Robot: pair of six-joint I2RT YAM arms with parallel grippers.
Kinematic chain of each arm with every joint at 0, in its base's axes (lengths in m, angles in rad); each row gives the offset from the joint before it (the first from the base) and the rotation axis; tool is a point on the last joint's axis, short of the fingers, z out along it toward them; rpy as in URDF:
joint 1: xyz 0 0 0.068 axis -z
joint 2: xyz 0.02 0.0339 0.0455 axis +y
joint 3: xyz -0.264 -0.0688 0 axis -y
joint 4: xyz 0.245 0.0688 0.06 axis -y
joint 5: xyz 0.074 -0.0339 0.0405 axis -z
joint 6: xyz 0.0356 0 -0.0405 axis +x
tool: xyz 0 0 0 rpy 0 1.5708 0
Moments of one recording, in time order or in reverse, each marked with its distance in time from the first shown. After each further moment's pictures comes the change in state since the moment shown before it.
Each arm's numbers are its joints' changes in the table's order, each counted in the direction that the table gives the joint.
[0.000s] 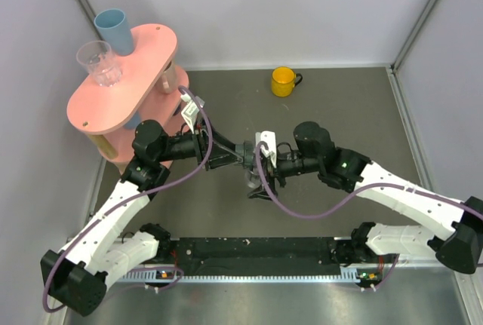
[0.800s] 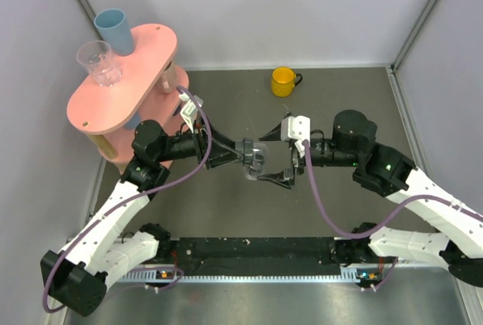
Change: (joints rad) left arm 0.000 -0.003 0.000 -0.003 -0.035 0.026; right arm -0.002 -0.169 0.205 -0.131 0.138 -0.089
